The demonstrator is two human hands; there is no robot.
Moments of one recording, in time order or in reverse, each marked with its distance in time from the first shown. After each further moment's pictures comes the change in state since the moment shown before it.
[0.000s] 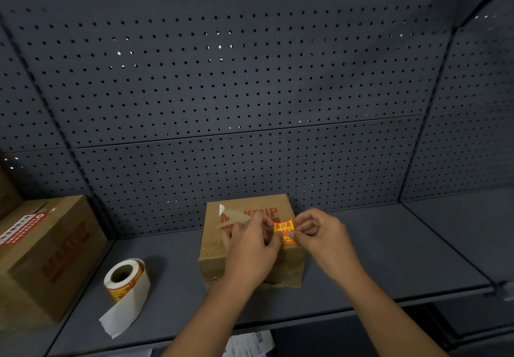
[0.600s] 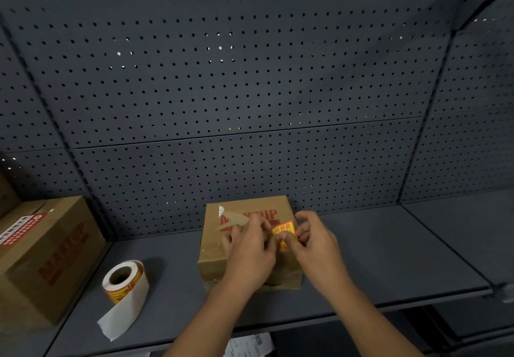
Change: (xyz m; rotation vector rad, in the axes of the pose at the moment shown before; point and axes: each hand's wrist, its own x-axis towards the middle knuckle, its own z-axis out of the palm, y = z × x) left_hand -0.001 -0.003 -0.001 -0.003 -0.049 -0.005; right_hand -0.012 -0.002 0.021 -0.080 0.082 -0.078
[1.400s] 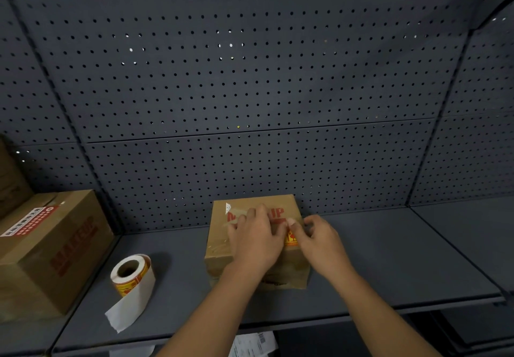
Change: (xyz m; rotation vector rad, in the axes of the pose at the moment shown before) left_hand 0.027 0.001 0.008 0.252 0.028 -0.073; right_hand 0.023 0.012 0.007 -0.108 -0.112 0.179
